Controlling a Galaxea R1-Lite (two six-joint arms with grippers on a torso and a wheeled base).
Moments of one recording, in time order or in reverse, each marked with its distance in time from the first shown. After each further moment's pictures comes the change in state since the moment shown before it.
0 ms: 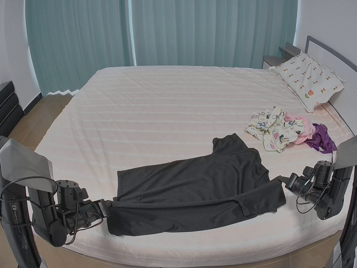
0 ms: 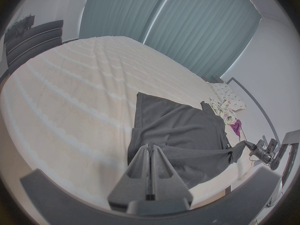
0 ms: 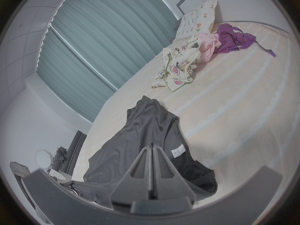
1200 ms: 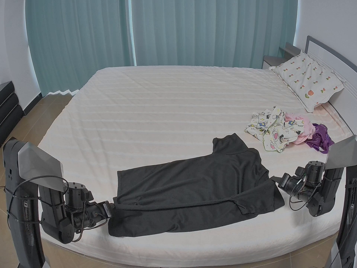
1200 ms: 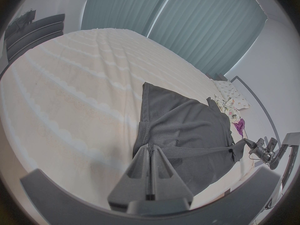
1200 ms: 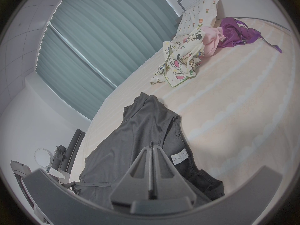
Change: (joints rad) left arm 0.025 0.134 -0.089 0.003 -0.031 -0.007; right arm 0.019 0.108 -0.142 0.052 -0.001 -0.003
